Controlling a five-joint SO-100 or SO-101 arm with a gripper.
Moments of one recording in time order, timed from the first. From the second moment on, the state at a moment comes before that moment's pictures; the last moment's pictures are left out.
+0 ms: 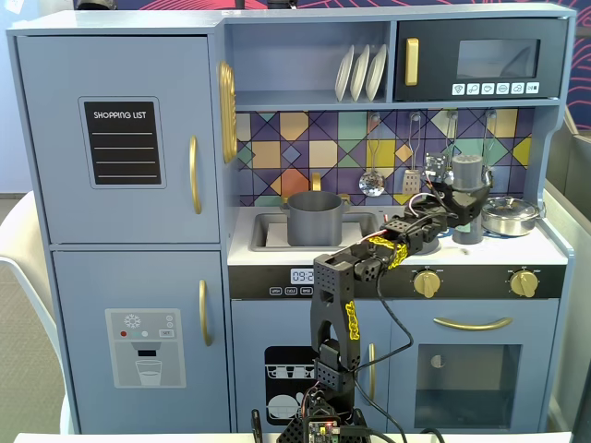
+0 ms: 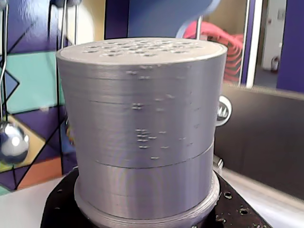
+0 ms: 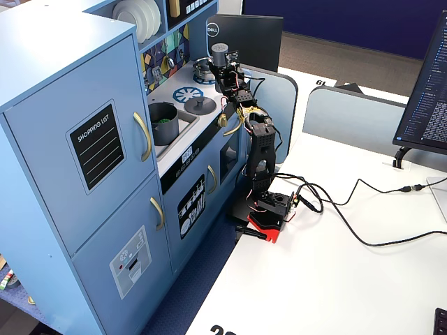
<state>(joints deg) 50.7 94.5 91.8 -6.4 -85.9</state>
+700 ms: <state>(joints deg) 50.7 91.7 94.0 -9.1 -84.8</state>
